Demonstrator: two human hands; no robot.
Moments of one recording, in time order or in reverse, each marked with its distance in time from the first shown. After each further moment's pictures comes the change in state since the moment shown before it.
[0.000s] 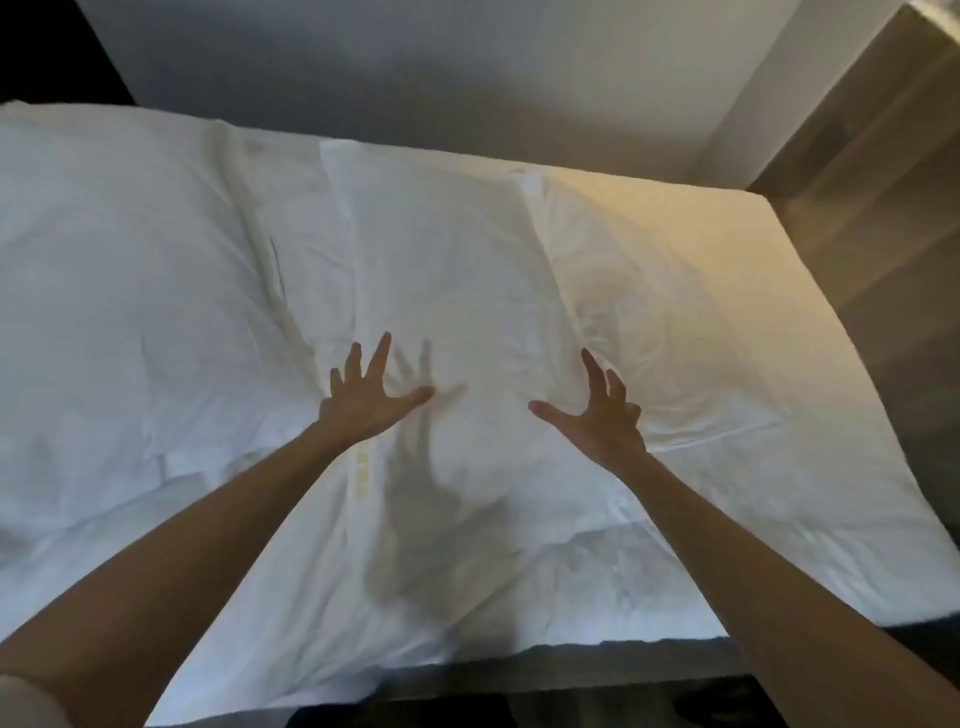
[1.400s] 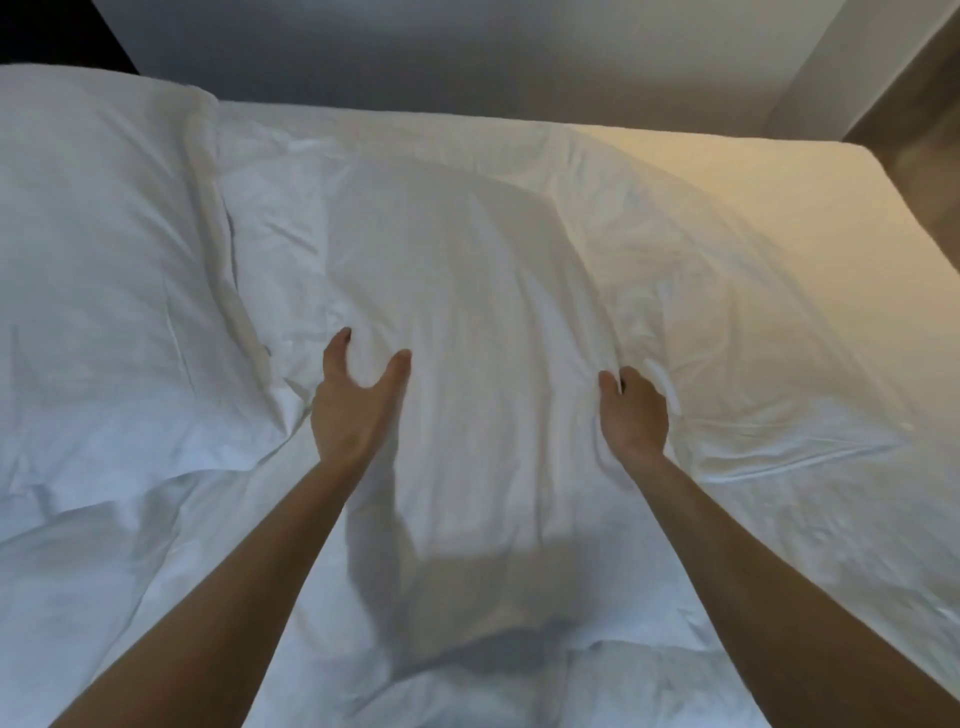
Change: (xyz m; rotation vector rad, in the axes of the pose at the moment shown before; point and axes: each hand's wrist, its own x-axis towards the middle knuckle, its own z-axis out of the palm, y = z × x) left_hand 0.073 0.037 0.092 -0.554 0.570 -0.177; right_hand 0.173 0.077 0.063 0.205 0.307 -0.017
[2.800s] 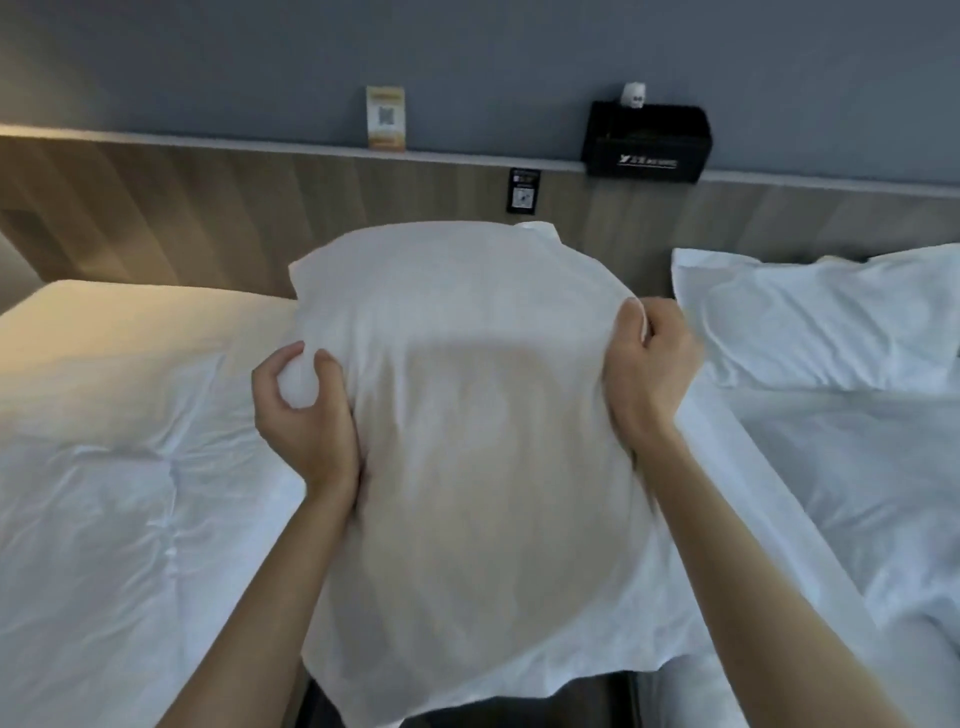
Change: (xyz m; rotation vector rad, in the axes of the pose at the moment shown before) left_hand -0.596 0.029 -0.251 -0.684 -0.922 0.733; right_hand -0.831 0.099 -0.368 0.182 1.644 0.533
